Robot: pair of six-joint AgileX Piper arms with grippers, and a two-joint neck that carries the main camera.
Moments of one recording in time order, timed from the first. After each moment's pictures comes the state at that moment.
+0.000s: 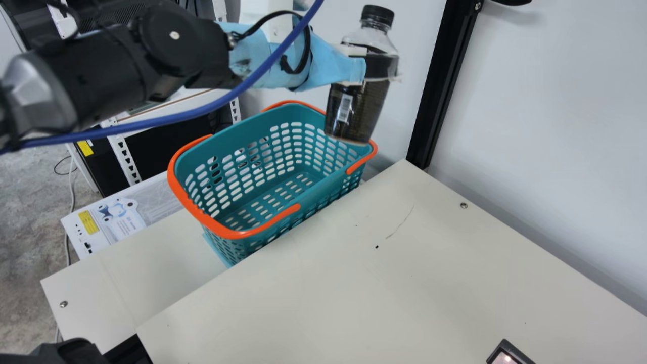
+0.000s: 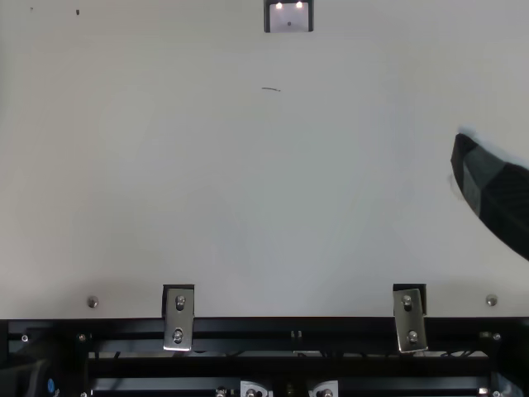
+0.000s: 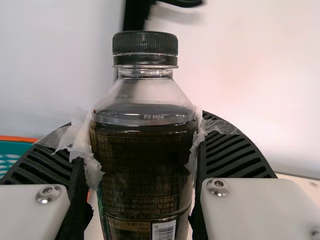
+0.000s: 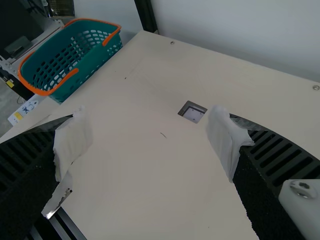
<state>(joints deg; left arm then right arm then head) 11.5 71.4 -63.3 -41.6 23.9 28.1 -7.1 56.1 -66.9 46.9 69.9 -39.3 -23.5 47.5</state>
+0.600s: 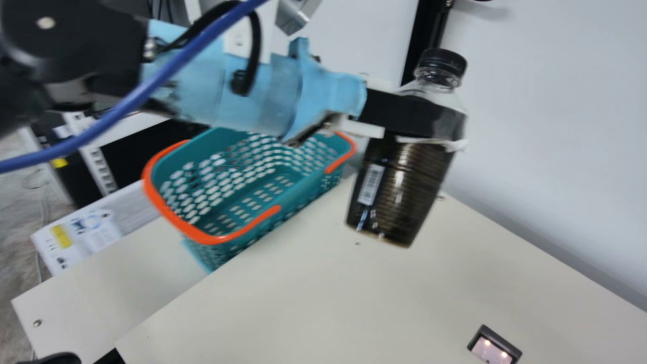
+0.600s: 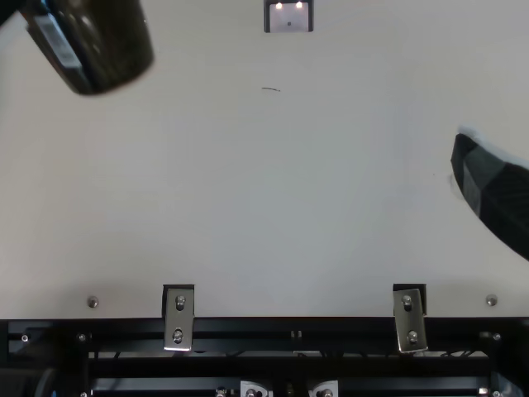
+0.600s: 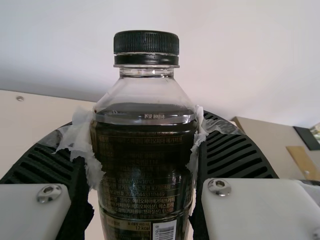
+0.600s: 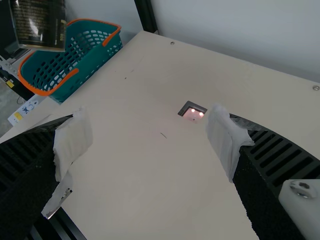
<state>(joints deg) -1.6 62.2 -66.9 -46.1 45.0 11.1 -7.1 56.1 -66.9 46.9 69.9 -39.3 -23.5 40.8</state>
